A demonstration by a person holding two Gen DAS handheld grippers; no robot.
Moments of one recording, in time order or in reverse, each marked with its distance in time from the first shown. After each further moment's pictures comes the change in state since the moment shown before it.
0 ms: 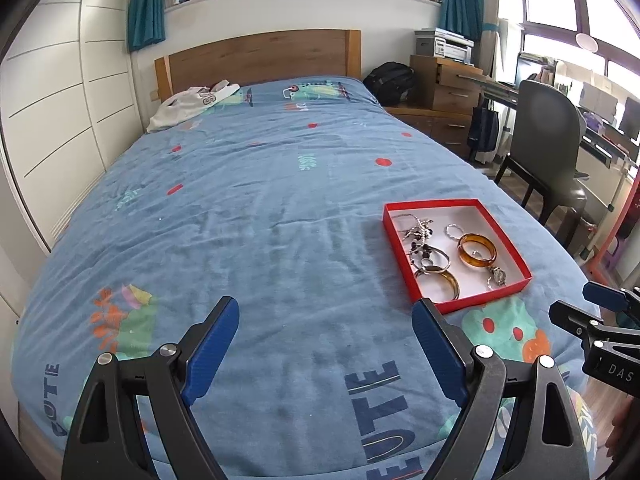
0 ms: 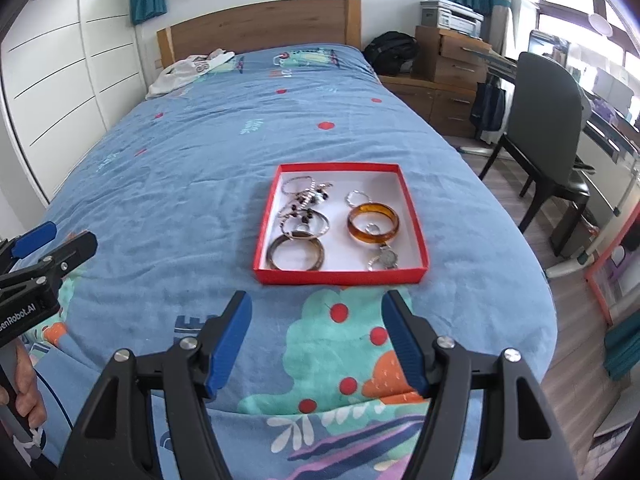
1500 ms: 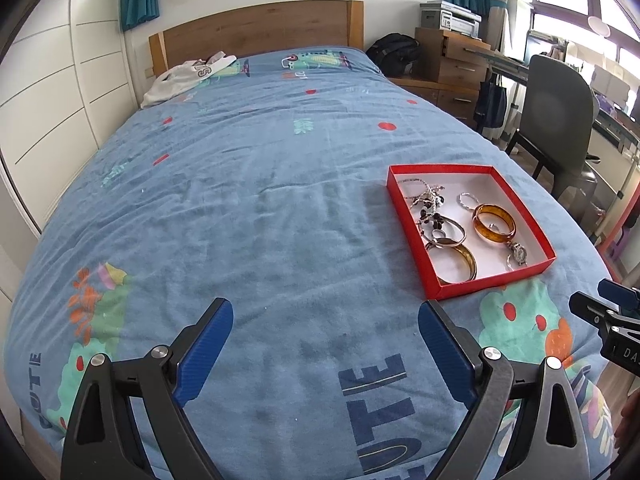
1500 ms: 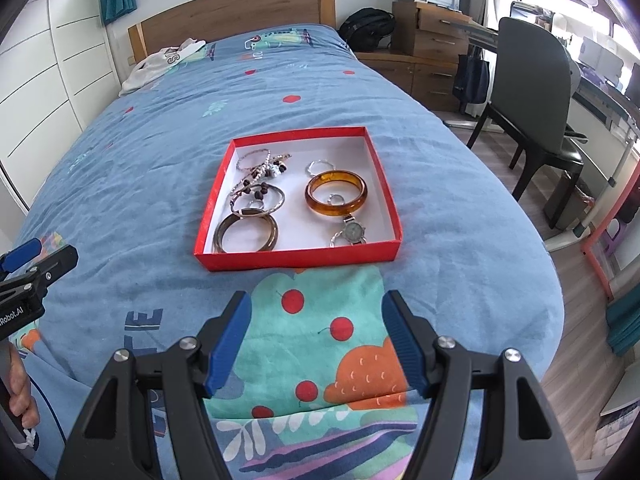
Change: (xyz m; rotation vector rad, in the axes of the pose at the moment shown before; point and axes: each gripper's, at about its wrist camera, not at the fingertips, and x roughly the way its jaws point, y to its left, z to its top) left arm 0.057 -0.007 -0.012 -0.005 0.100 0.009; right arm 0.048 -0.037 -0.011 0.053 0.061 -0.034
